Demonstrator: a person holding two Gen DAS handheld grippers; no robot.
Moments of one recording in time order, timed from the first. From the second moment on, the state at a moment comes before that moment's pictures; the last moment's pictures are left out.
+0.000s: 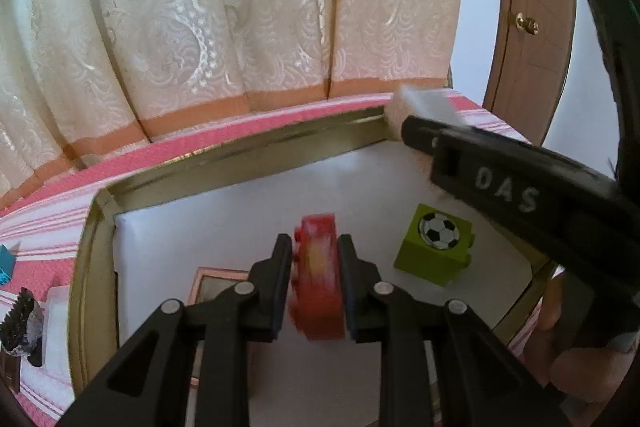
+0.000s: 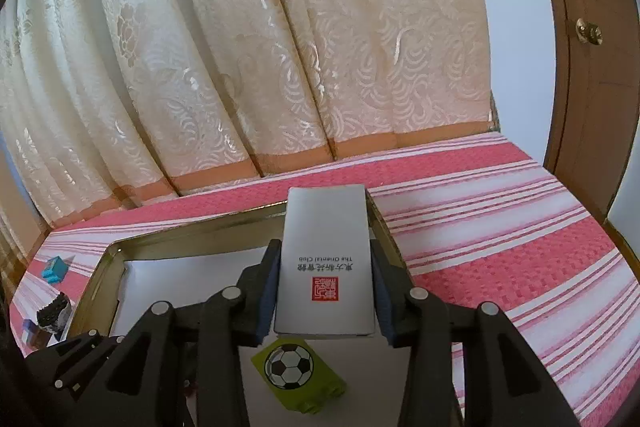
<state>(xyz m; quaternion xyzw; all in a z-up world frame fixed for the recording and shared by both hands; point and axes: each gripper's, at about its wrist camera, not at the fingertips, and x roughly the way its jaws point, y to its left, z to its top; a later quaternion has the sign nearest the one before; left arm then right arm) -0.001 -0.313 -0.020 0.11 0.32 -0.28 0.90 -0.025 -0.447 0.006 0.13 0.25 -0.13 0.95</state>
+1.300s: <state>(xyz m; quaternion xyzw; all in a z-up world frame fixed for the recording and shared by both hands) -0.040 -0.239 0.005 0.11 0.15 -0.19 0.97 -0.080 -0.427 0.026 0.09 0.07 -0.22 0.97</state>
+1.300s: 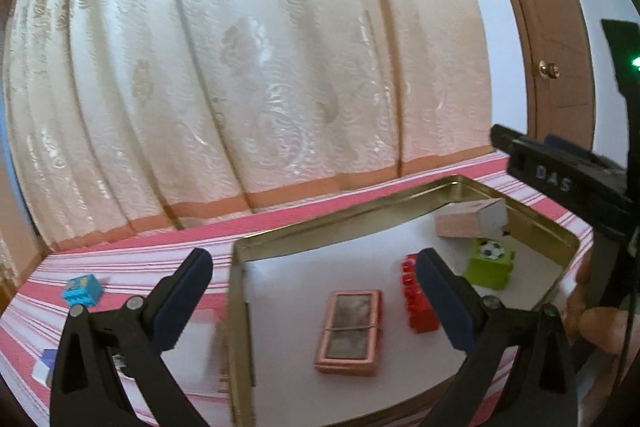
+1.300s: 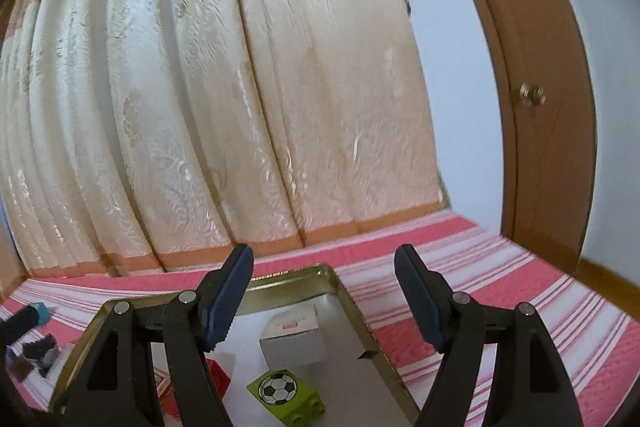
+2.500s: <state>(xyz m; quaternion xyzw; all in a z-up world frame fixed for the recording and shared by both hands) -0.030 -0.139 -0.002 0.05 0.18 -0.18 0.97 -0.123 -0.336 0.021 0.10 0.05 -0.24 0.96</state>
